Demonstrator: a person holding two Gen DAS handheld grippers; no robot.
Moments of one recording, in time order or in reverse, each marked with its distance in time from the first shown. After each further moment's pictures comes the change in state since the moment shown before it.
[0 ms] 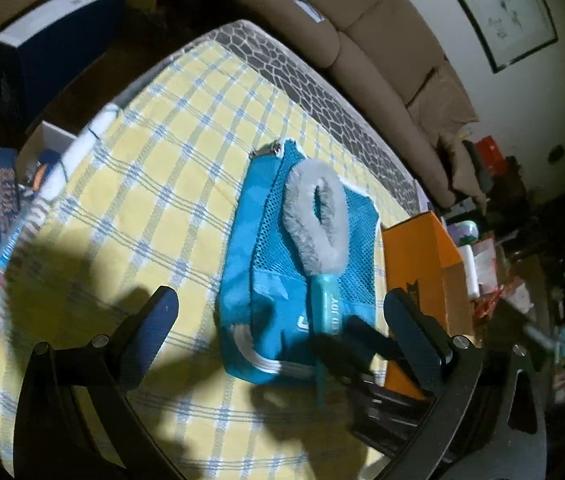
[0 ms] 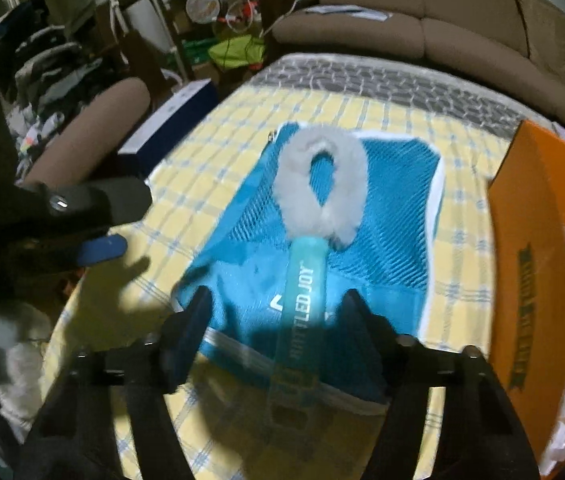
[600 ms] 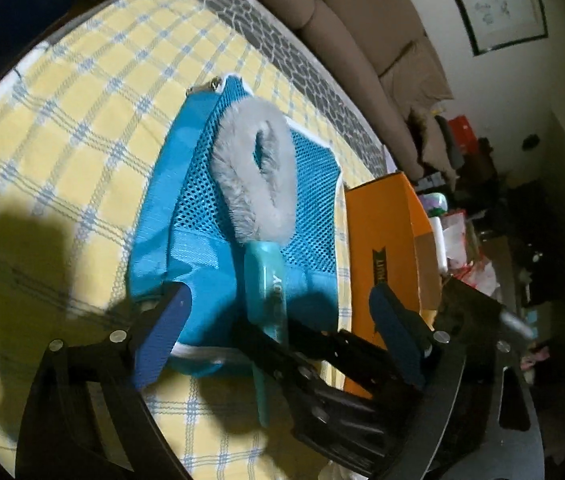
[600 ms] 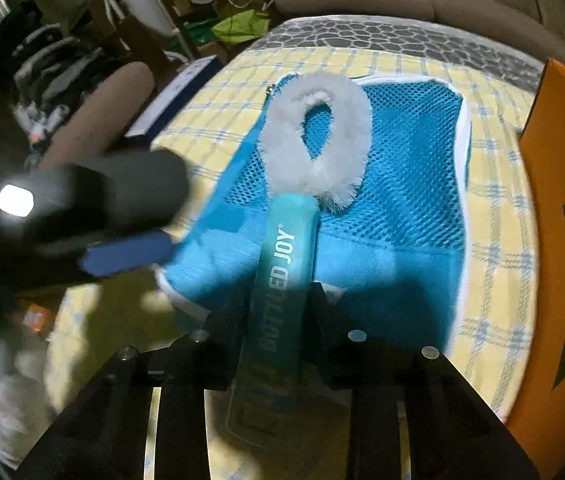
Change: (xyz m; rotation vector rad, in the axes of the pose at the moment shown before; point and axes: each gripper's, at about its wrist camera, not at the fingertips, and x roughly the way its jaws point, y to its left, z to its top) left arm 0.042 -0.022 -0.016 -0.006 0.126 -0.118; right arm 0.009 -0.017 -0.012 0.082 0.068 0.151
